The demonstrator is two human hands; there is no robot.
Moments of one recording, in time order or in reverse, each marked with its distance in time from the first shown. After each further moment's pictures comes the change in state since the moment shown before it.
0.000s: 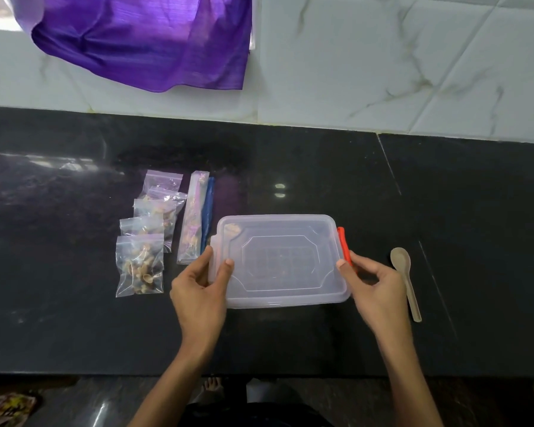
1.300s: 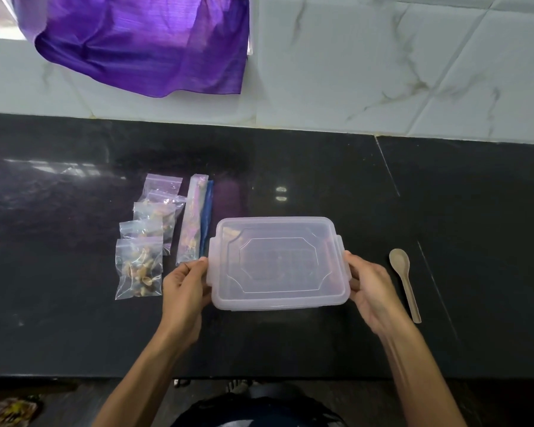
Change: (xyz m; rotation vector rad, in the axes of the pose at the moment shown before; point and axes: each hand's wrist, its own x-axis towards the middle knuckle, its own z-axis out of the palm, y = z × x) left_hand 0.024 -0.011 -0.014 -0.289 -0.154 -0.288; right_hand 0.021 -0.004 0.003 0.315 -0.181 0.404
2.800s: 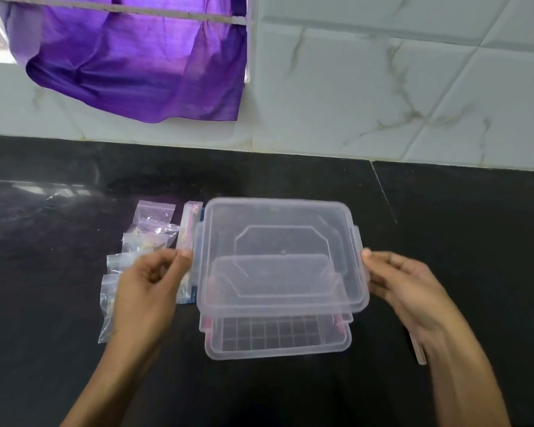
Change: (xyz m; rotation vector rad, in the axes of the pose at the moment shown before) left_hand -0.005 0.079 0.006 0.270 0.013 0.358; right_hand -0.015 -0.074 -0.012 -0.128 -0.054 -0.141
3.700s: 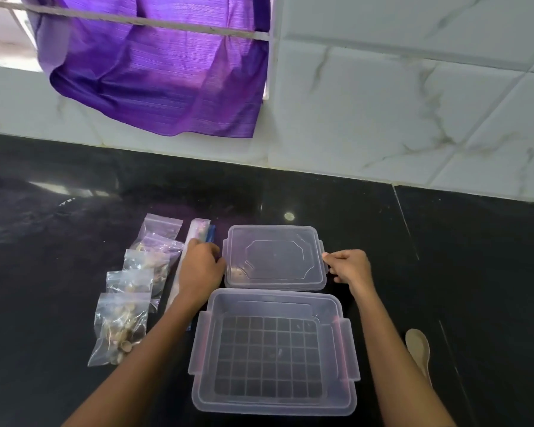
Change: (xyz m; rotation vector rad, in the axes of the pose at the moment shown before) left_hand 0.123 -0.068 0.075 0.755 -0.013 0.014; right_hand 0.188 0.034 0.051 -0.440 0.143 0.011
